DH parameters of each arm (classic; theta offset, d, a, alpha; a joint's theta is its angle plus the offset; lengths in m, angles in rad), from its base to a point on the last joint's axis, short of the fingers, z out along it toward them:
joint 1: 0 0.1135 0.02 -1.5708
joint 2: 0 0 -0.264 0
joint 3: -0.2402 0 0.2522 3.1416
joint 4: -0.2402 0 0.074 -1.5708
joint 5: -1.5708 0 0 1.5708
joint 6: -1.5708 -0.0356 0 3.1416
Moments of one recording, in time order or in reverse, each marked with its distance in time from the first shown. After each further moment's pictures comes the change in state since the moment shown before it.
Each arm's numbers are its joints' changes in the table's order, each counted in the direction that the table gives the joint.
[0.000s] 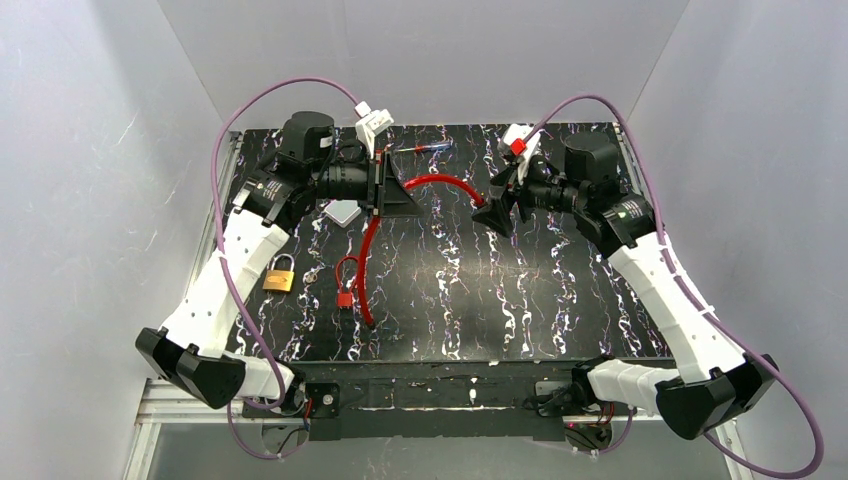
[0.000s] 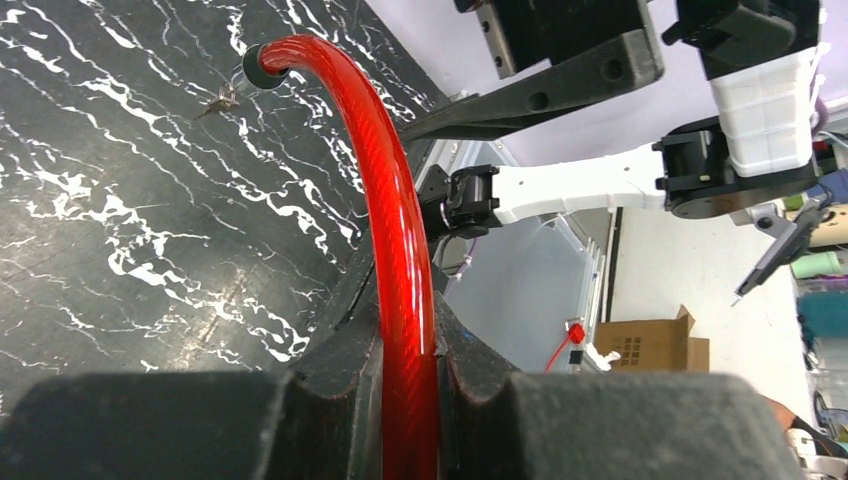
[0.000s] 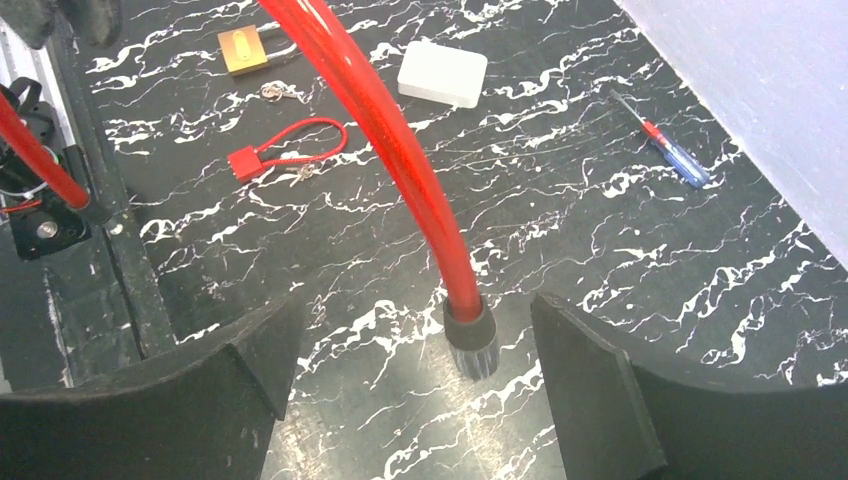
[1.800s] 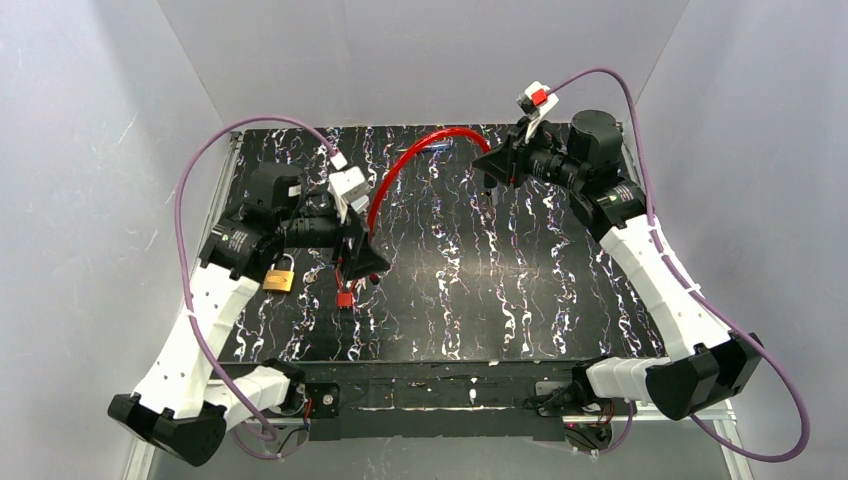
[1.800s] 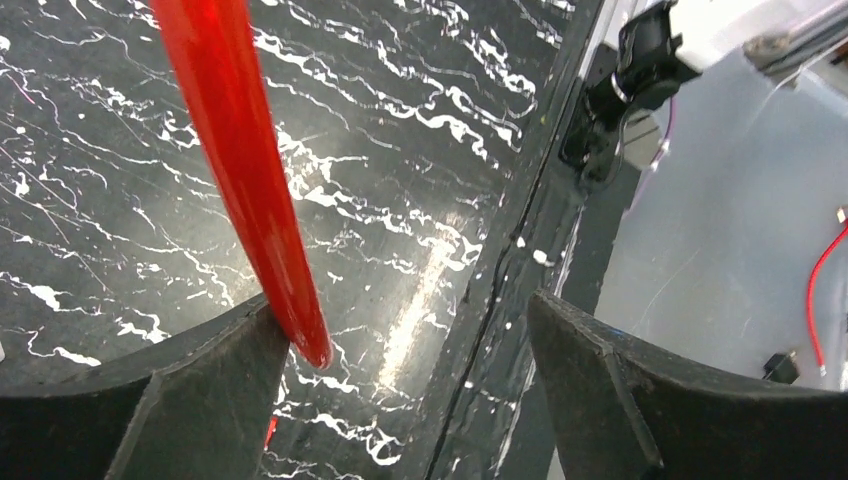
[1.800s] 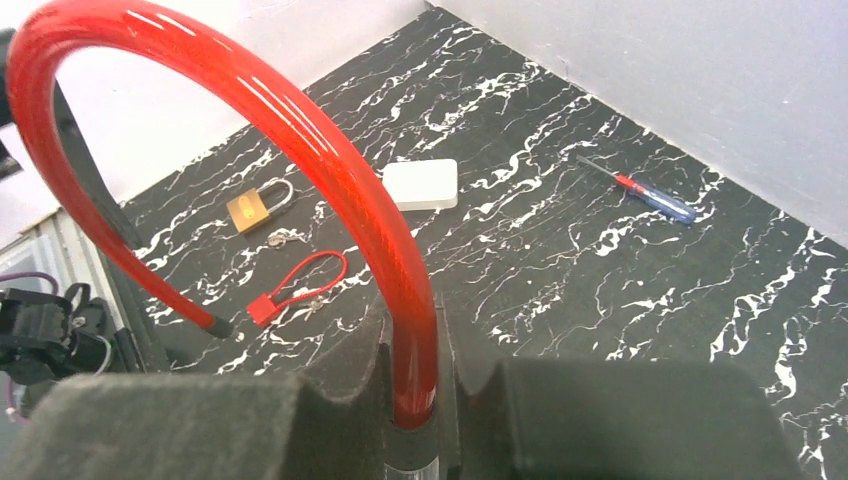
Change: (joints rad) left arm 0.079 -0.262 0.232 -0.173 0.076 -0.573; right arm -0.044 0.093 -0.040 0.299 -0.056 -0.359
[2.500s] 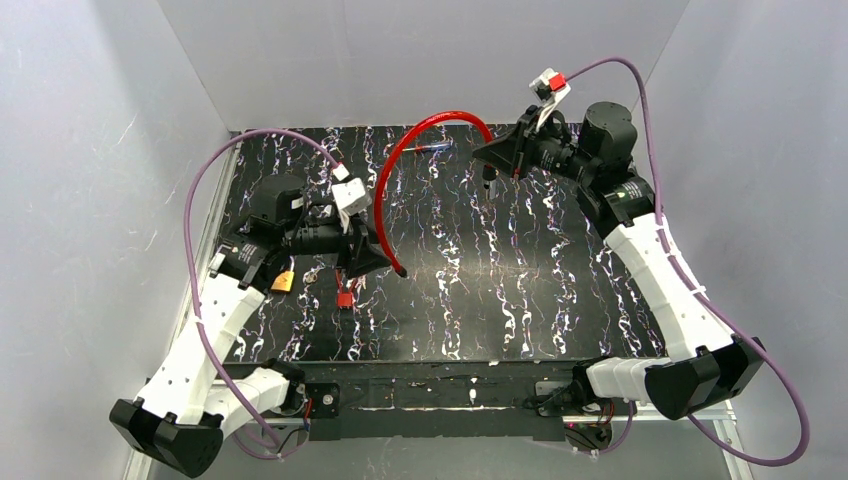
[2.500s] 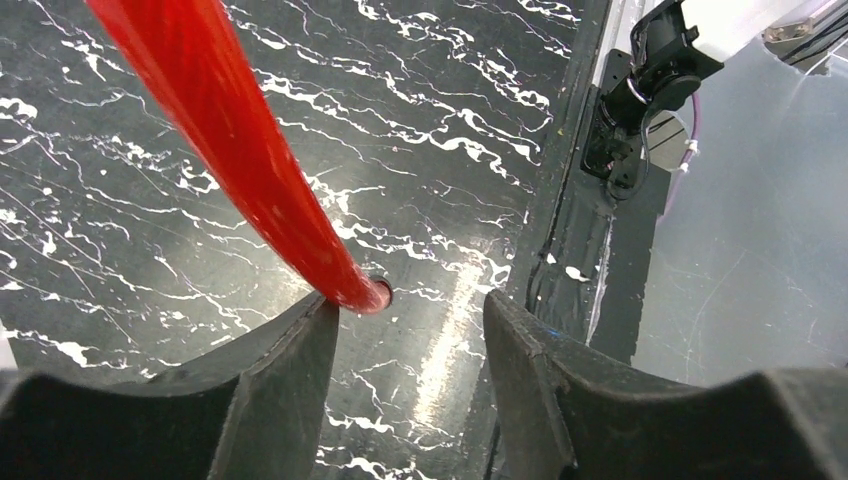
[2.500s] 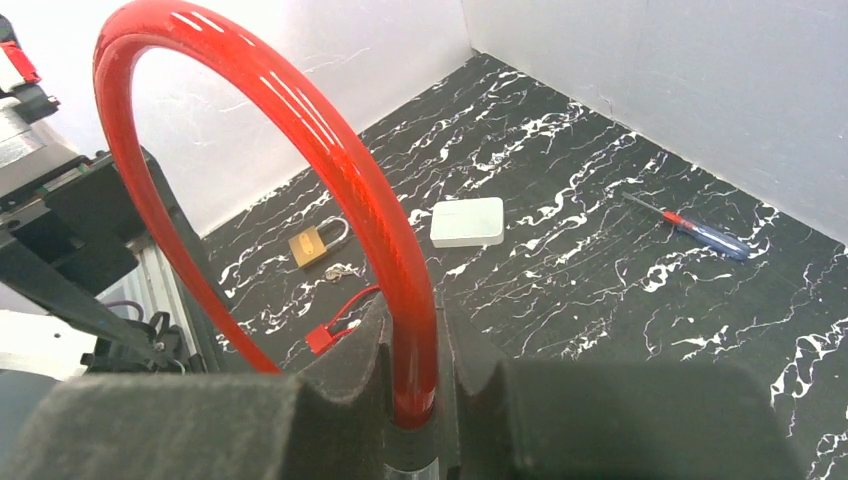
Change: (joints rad) left arm 0.000 -0.087 0.209 0.198 -0.047 -0.068; right arm -0.030 0.000 -0.040 0.054 0.093 -0.147
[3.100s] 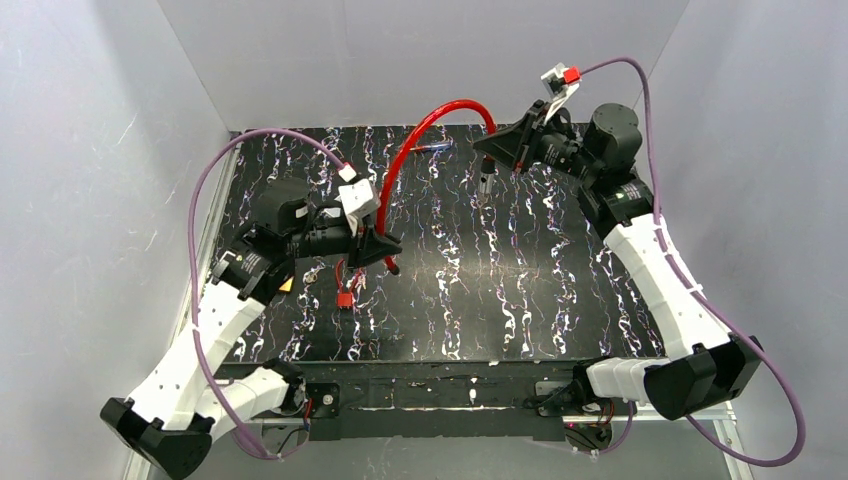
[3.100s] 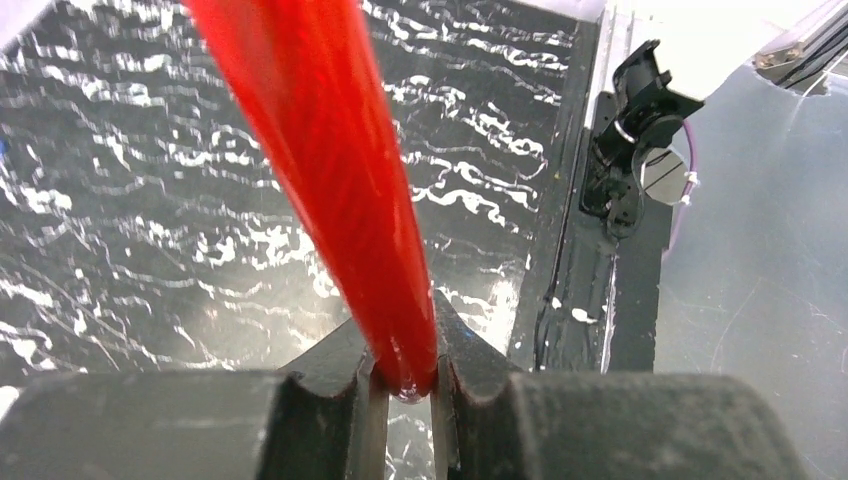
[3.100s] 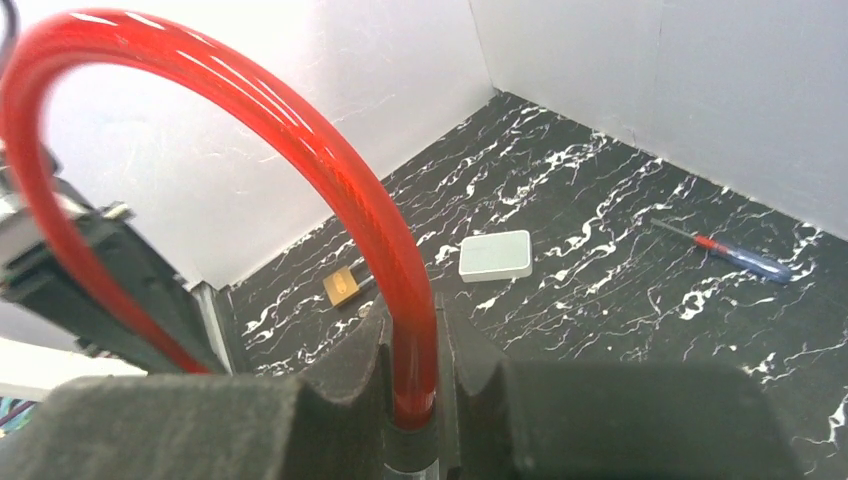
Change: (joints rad) left arm -0.087 -0.017 0.020 0.161 0.051 0.072; right arm -0.027 0.000 0.011 0.108 0.027 -0.135
